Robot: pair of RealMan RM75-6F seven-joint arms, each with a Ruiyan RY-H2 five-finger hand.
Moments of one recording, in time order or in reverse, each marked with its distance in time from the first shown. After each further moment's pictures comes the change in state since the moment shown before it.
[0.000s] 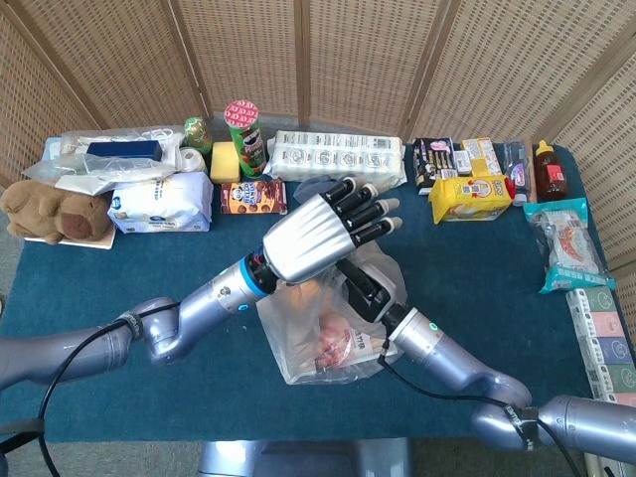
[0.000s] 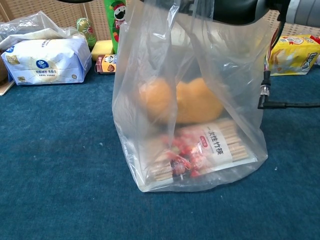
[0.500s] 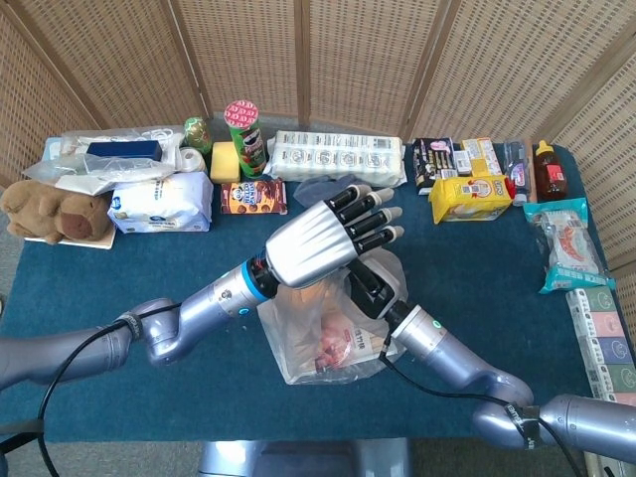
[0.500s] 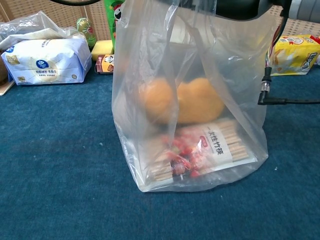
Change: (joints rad) left arm -0.003 0.002 0.013 -0.001 0.023 -0.006 -0.013; right arm 0.002 0.003 0.000 0.009 -0.006 0.021 0.021
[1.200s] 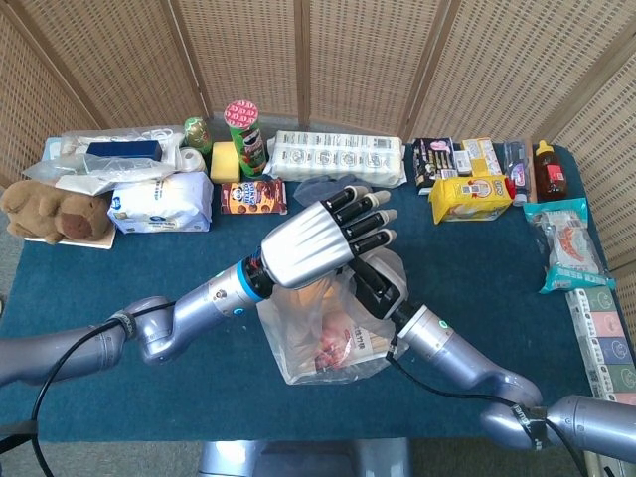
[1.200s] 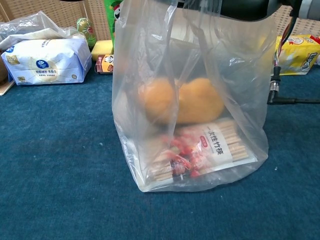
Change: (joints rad) left arm 0.008 0.029 0.009 -0.010 0.024 0.004 -0.018; right arm -0.002 0.033 -0.025 -0.001 -0.007 0.009 0.003
